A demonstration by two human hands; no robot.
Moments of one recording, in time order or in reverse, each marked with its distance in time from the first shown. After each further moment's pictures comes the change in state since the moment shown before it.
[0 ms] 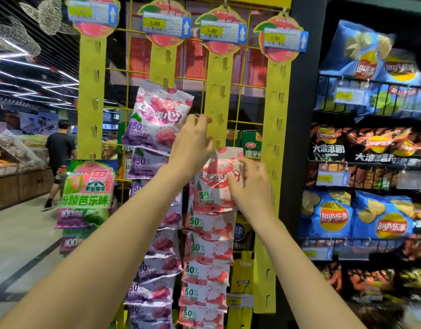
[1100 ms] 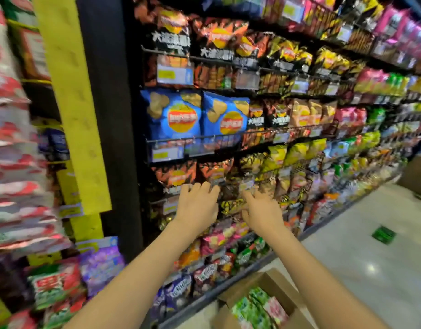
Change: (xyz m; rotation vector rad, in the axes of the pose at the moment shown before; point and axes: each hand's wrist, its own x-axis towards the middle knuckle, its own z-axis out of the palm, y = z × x) left_hand -0.256 0.284 0.211 0.035 -0.708 0.385; right_hand -0.215 0.298 -0.236 -0.962 -0.522 0.285
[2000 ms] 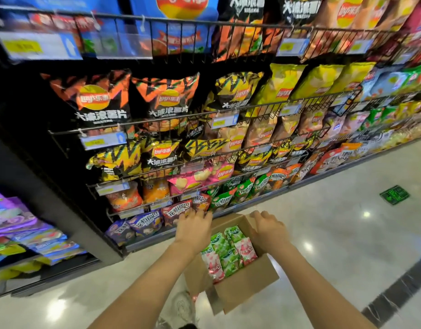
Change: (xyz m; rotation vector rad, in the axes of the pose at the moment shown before) left_hand 0.044 0.191 0.248 -0.209 -0.704 -0.164; right_hand -0.020 0.224 0.244 0.122 -0.626 0.027
